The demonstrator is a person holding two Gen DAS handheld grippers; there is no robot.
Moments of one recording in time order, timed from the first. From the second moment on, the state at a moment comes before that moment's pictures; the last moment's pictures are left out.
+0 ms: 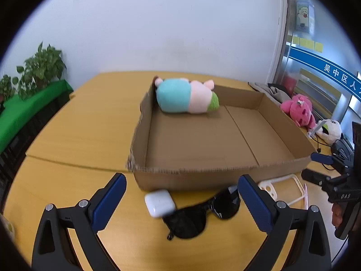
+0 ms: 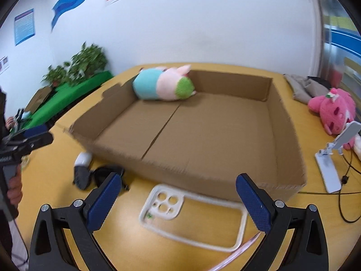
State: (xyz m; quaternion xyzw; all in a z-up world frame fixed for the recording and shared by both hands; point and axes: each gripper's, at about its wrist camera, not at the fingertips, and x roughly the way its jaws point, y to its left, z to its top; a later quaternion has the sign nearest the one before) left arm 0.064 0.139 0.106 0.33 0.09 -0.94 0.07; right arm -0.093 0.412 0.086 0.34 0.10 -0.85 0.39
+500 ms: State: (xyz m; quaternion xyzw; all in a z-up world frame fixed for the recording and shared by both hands) left arm 0.053 0.205 0.065 0.38 0.11 -0.92 -0.05; right arm -0.123 0.438 0.011 0.45 0.08 -0.83 0.32
